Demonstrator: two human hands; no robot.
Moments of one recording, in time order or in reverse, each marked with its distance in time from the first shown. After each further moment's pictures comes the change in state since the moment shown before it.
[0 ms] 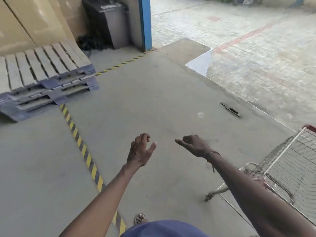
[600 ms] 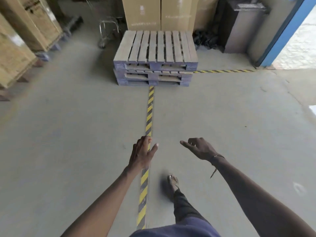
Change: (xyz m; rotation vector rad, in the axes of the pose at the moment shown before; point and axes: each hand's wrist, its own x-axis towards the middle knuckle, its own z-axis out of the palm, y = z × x) left_hand 0.015 -0.295 -0.211 -0.007 0.386 -0.580; right_hand 0.295 -0.353 0.162 -0.207 -0.300 -0.512
